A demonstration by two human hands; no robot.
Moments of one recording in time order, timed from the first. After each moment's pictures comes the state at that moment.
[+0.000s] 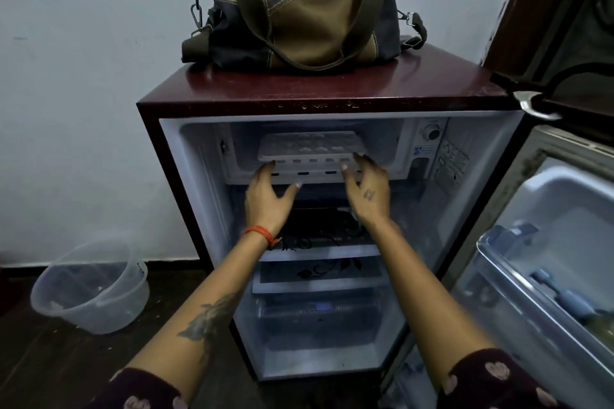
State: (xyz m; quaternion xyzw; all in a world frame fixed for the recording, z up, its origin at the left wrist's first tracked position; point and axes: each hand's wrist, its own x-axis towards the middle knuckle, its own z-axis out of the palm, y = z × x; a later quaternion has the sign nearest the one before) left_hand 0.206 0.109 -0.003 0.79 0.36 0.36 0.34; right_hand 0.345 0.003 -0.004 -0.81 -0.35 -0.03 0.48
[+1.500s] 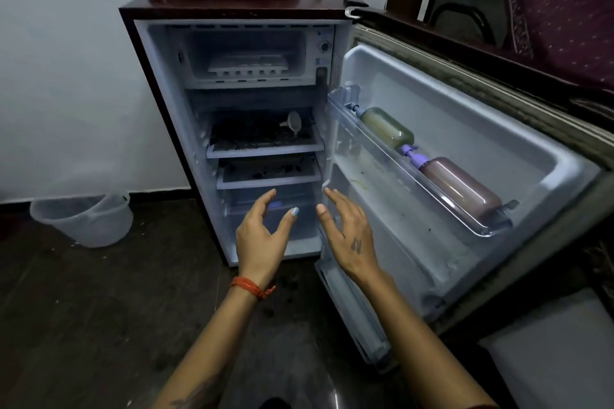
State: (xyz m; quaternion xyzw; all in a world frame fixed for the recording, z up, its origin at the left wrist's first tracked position) left_hand -0.004 -0.292 -0.018 0.73 0.35 0.34 0.48; right_hand 0.106 -0.387 -0.042 -0.80 -0.35 0.08 0.48
